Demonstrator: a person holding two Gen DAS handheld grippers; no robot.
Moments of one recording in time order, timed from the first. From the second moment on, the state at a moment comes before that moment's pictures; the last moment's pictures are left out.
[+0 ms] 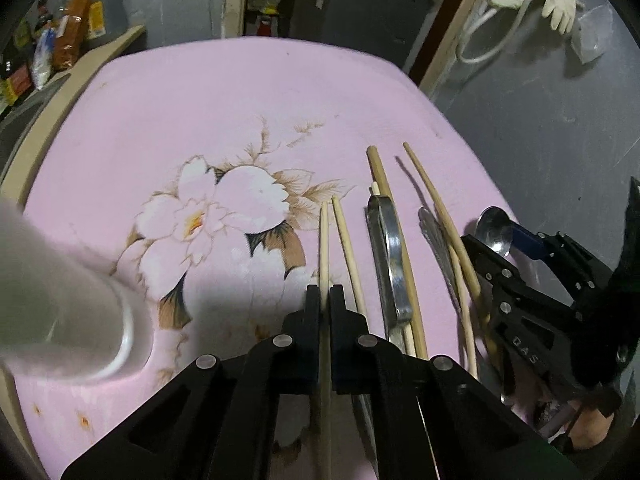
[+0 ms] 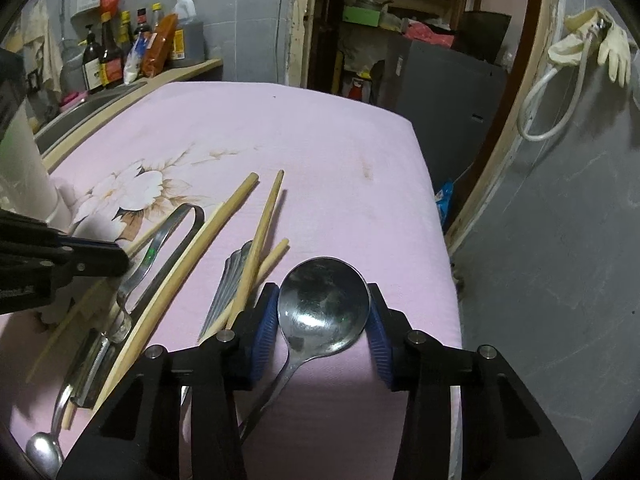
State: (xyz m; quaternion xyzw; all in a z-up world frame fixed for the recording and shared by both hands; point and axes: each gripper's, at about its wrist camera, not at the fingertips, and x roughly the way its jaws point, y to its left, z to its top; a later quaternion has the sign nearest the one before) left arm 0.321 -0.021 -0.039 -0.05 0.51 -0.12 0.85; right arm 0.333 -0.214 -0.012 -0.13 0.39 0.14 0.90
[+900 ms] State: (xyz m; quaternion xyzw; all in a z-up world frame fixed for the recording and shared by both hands) left arm 0.227 0.033 0.090 -0.08 0.16 -0.10 0.98; right arm 0.221 -0.177 0.097 -0.18 0.00 0.10 0.98
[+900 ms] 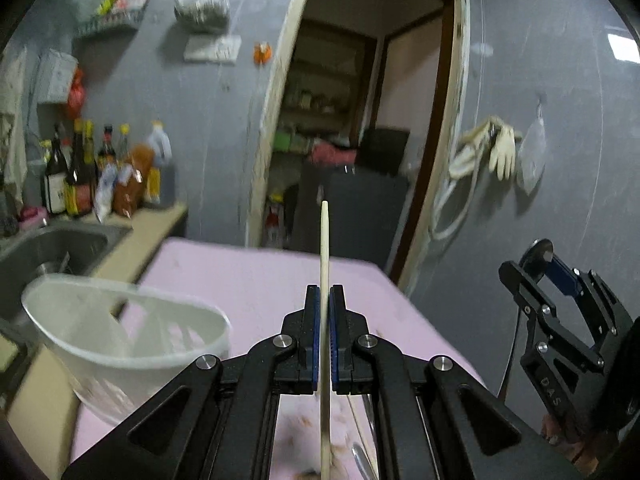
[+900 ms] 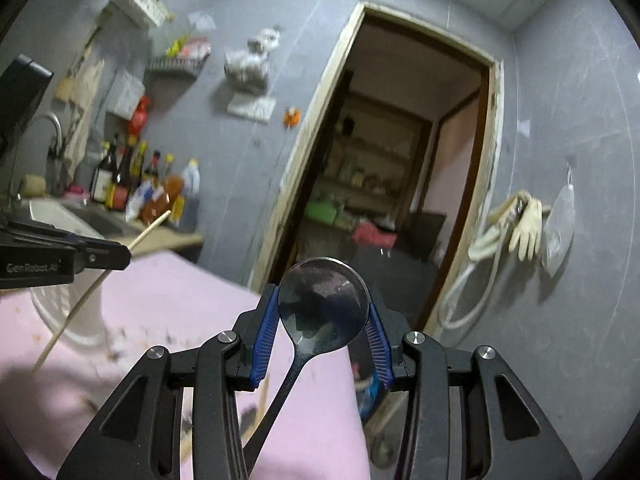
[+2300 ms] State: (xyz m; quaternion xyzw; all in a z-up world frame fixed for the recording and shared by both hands) left arm 0.256 0.221 0.072 -0.14 0.06 0.11 0.98; right arm 0.267 0.008 0.095 -0.13 -0.02 0.28 0.95
